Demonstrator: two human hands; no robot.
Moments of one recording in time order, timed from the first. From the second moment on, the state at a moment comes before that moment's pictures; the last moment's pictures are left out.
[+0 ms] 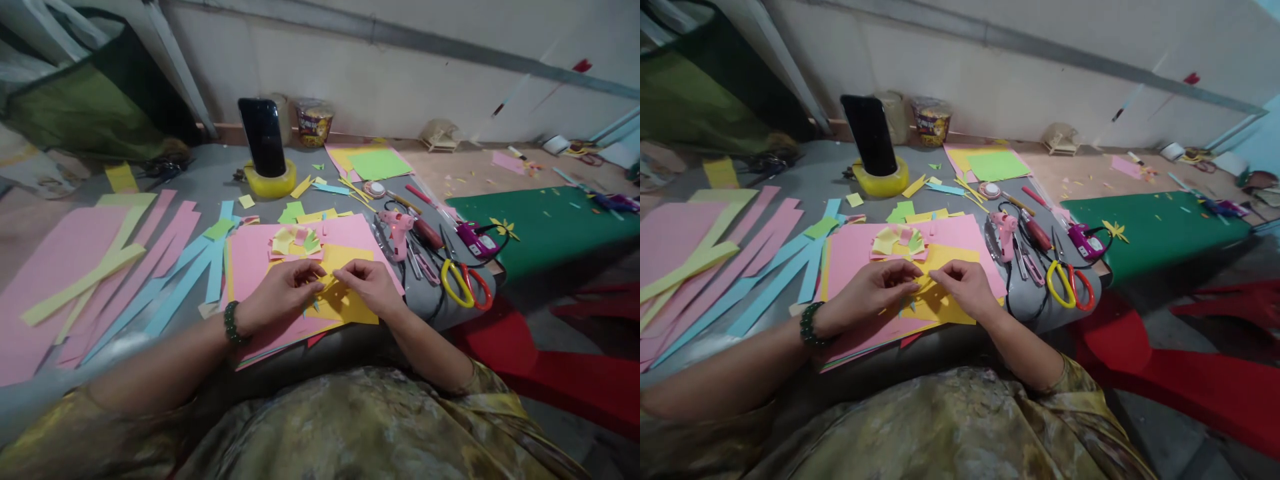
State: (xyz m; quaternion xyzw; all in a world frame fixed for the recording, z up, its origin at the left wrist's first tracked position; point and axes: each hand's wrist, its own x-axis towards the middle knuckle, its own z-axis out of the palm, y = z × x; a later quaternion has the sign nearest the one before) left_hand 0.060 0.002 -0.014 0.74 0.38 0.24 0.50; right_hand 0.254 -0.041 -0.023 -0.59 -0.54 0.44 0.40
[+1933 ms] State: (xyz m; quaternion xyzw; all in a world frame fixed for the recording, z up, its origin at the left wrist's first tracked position) left_hand 0.065 0.007 -0.015 0.81 0.42 0.14 0.39; right_hand 0.309 -0.092 0.032 -0.65 -0.65 0.31 0.23
